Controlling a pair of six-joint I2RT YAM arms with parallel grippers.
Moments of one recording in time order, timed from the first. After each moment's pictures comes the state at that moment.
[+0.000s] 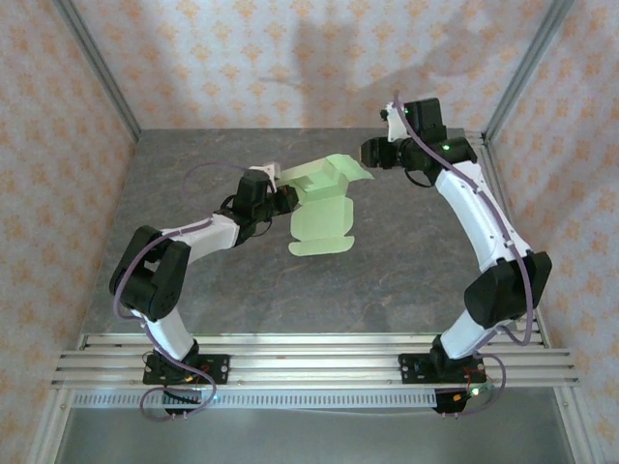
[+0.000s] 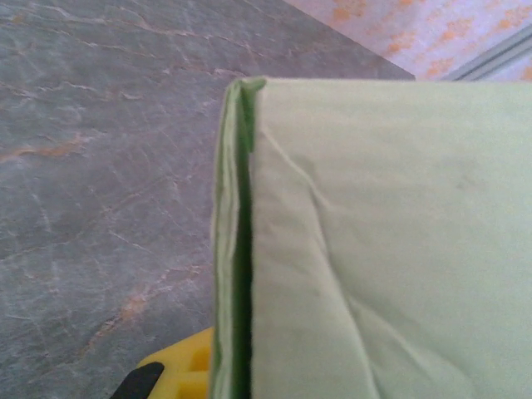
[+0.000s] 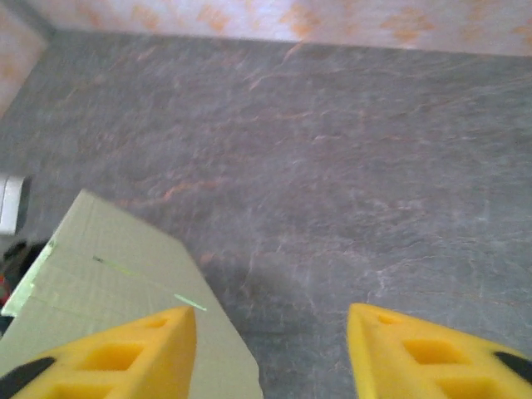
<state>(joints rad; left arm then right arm) -0.38 1.72 0.98 0.24 0.21 -0.66 0.28 1.63 1.70 -0.81 -0.28 0.11</state>
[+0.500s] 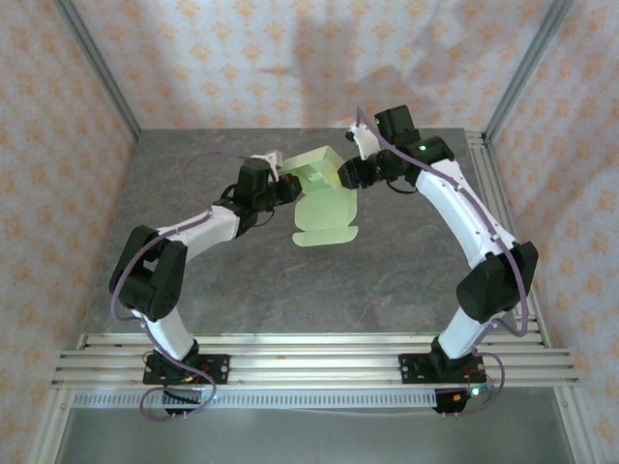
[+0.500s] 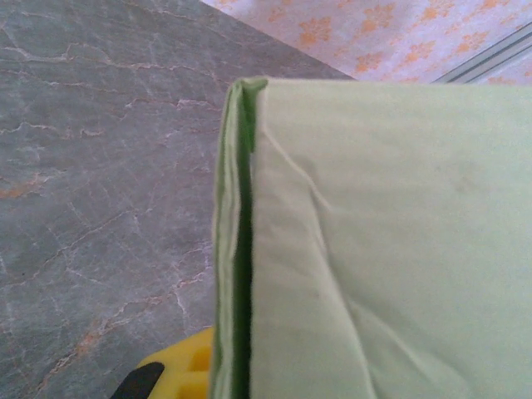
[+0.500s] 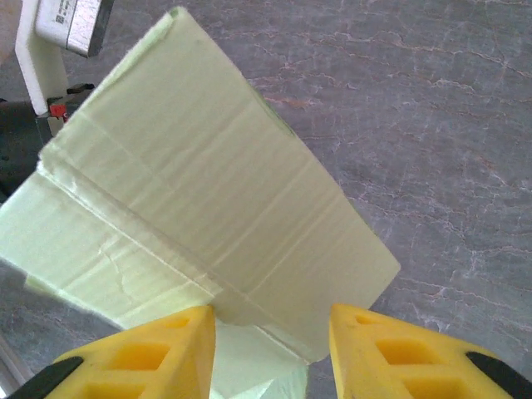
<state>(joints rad) -0.38 1.72 1.09 0.17 0.23 -0.68 0.40 1.68 1.74 -0.94 -0.37 -0.05</state>
